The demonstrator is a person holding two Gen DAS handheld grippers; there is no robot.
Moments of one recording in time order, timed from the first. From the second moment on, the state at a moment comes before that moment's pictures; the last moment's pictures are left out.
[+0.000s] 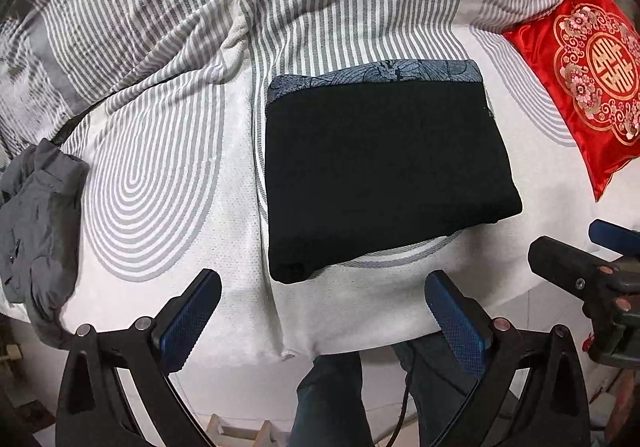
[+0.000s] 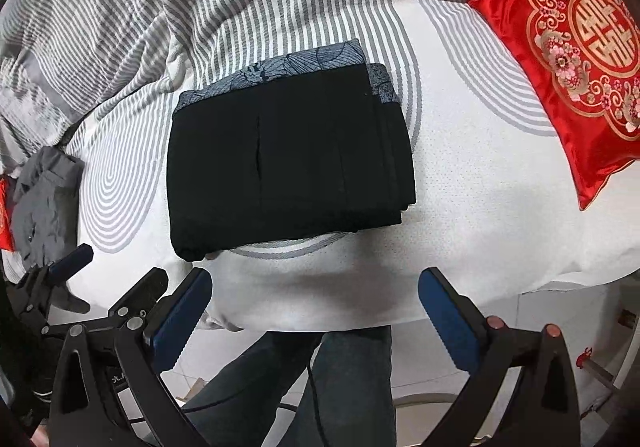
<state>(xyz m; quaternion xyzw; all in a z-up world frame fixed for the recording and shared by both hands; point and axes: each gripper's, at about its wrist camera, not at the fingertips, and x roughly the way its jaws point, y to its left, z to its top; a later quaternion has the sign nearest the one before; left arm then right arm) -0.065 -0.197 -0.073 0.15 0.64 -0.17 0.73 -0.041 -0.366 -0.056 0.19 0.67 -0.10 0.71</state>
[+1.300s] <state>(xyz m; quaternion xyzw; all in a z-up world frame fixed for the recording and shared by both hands) -0.073 -0.188 -0.049 0.14 0.61 -0.19 0.76 -0.049 -0.350 -0.016 0.15 0.64 -0.14 0.74</state>
